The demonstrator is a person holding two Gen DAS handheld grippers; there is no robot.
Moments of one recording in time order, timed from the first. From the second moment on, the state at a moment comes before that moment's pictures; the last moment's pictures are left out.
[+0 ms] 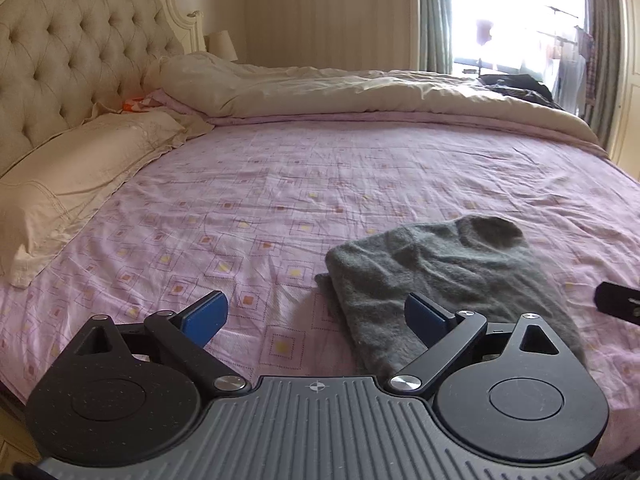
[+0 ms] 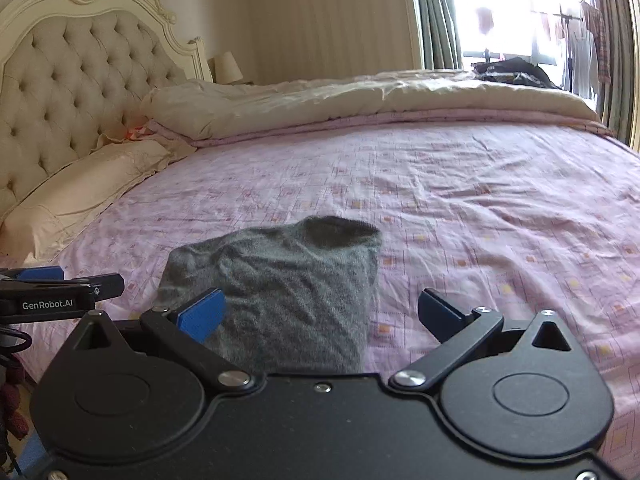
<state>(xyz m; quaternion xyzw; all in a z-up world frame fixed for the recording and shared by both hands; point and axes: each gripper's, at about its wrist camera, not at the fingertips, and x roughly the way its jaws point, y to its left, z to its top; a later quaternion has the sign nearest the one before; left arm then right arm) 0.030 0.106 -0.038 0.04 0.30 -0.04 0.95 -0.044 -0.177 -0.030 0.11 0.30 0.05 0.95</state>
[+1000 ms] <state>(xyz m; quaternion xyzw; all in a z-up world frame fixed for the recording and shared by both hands) -0.026 0.082 -0.052 0.05 0.36 -0.03 0.93 -0.092 -0.175 -0.027 0.10 0.32 0.00 0.94</state>
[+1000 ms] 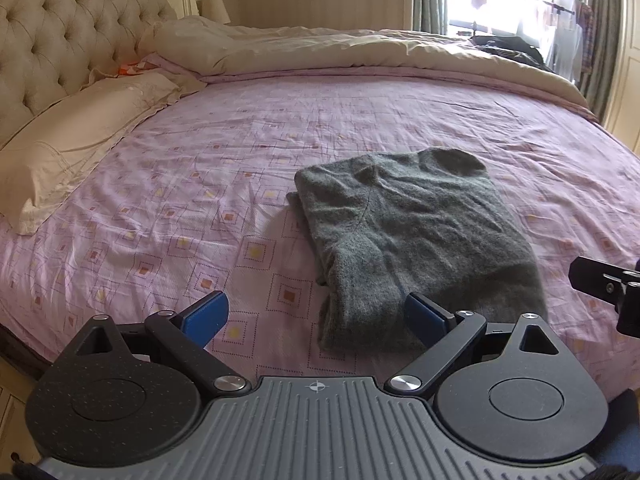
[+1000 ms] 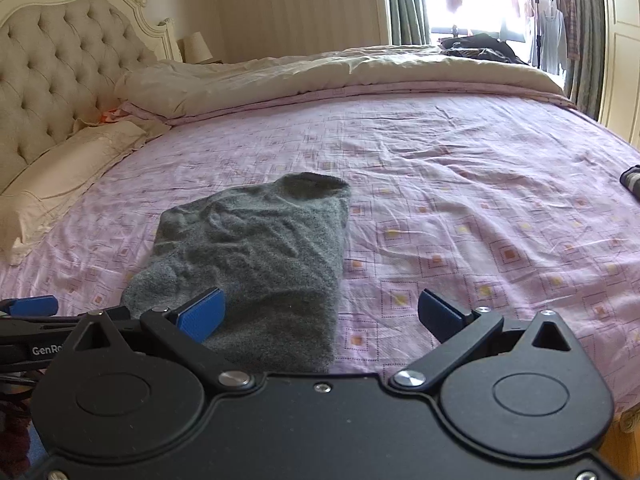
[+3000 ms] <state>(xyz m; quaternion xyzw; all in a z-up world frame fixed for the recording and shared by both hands) -0.008 0.060 -0.037 0.04 0.41 -0.05 0.91 -0.064 -0.181 -0.021 0.13 0.37 0.00 0.92</state>
